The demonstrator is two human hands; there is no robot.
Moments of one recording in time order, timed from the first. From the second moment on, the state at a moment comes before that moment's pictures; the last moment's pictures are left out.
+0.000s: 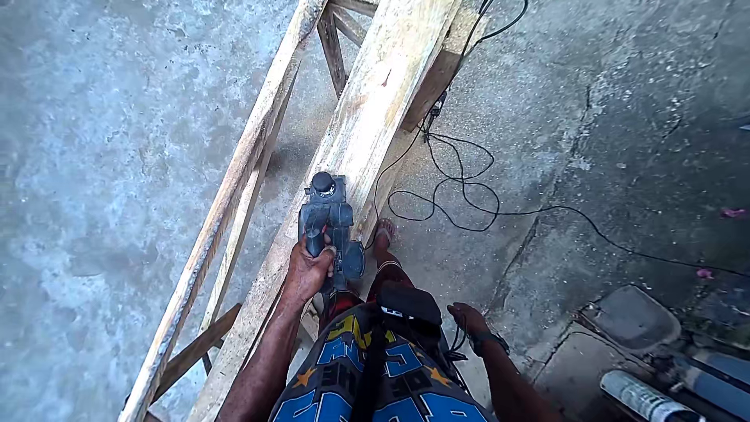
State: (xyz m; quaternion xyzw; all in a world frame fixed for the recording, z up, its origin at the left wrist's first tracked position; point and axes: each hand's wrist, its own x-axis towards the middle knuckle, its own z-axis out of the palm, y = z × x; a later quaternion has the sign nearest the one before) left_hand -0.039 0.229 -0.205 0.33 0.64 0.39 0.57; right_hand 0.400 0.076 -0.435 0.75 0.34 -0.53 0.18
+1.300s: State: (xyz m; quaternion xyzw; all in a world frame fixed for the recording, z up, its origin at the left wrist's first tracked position) left_hand 0.054 0.564 -0.211 0.42 0.62 0.36 0.56; right_hand 0.494 0.187 -0.440 0.78 0.27 -0.56 0.07
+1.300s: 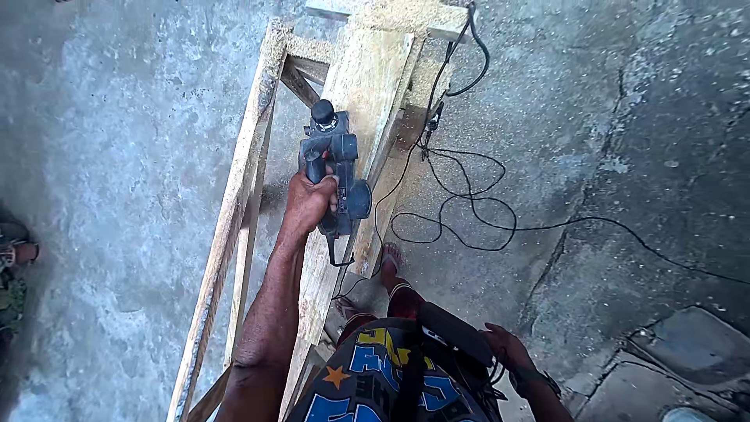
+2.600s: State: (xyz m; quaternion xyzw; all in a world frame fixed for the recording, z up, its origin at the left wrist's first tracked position) left_hand -0.068 0.196 -0.191 0.37 0.63 0.37 0.58; right_hand 0.374 0.115 -0.423 0.75 0.38 -0.53 0.14
